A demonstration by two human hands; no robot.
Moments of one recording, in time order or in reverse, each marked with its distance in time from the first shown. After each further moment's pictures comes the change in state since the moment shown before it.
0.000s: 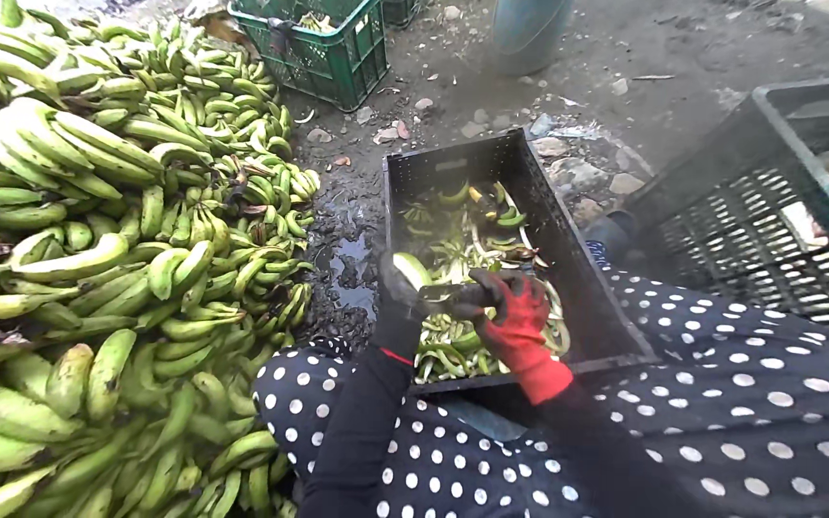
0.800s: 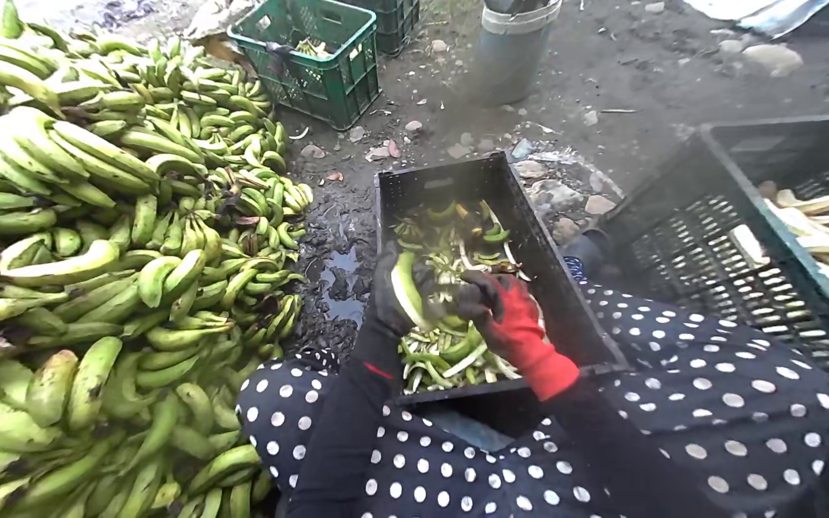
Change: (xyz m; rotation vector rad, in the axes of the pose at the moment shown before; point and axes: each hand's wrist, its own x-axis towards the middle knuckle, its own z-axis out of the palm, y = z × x) left_hand -0.010 0.023 0.021 0.093 -0.181 -0.021; right_hand 0.022 0.007 -0.034 0.035 -0.249 -0.018
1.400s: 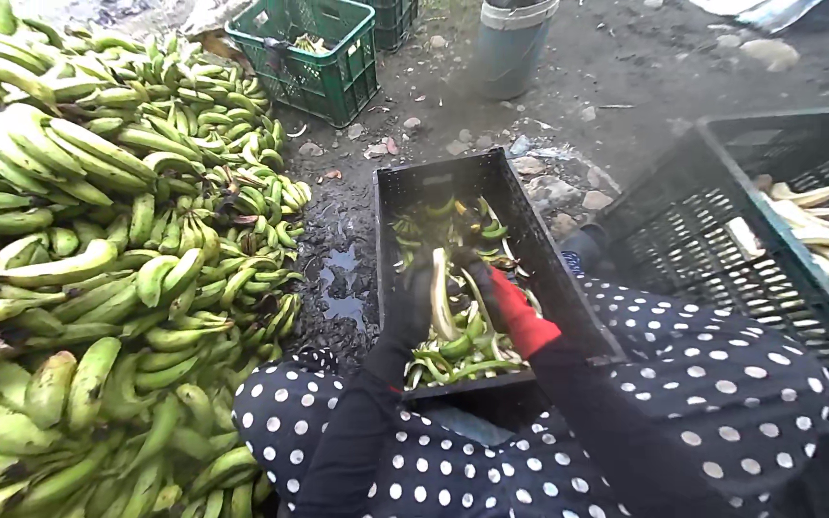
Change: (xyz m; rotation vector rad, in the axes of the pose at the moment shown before) left_hand -0.019 -0.010 0.007 0.667 -0.067 0.202; right_hand 0.039 -0.003 0.007 0.352 -0.229 0.277
